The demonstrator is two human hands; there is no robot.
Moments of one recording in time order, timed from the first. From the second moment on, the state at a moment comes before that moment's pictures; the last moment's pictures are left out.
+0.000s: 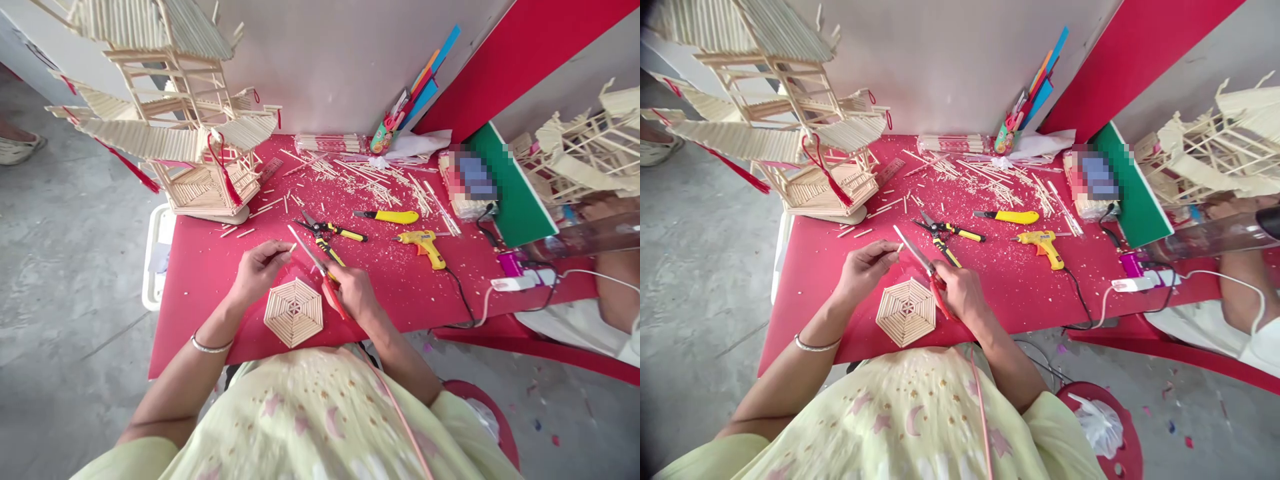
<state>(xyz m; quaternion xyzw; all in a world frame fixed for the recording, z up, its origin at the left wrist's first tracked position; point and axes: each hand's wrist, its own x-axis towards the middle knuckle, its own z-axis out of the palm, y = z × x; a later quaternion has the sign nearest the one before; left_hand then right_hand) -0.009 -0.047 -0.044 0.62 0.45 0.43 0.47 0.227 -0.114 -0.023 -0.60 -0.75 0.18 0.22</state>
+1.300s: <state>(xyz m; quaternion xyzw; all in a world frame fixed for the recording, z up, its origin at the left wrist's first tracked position) -0.025 -0.035 -0.041 0.66 0.54 0.01 0.51 0.213 -0.141 -0.082 -0.57 -0.78 0.17 0.21</state>
